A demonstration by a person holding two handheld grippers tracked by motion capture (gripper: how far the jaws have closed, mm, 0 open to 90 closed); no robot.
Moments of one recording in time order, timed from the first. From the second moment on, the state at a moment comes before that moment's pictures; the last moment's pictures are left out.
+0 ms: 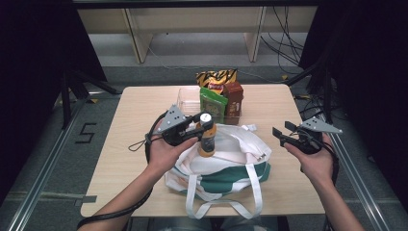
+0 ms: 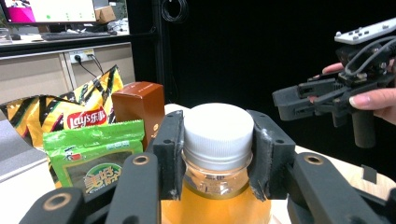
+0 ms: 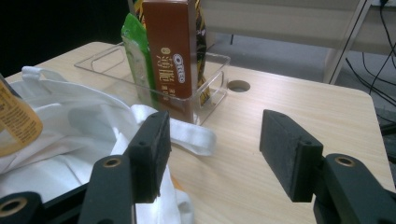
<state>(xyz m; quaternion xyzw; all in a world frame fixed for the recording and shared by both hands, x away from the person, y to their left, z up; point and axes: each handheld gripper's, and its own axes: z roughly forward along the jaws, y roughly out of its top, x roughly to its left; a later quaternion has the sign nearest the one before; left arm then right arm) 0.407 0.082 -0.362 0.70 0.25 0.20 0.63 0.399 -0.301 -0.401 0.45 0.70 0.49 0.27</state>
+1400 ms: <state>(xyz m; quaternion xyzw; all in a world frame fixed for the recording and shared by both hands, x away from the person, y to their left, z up) 0.422 0.083 -0.325 0.69 0.23 0.24 0.64 0.402 -0.301 -0.403 0.43 0.71 0.49 0.28</state>
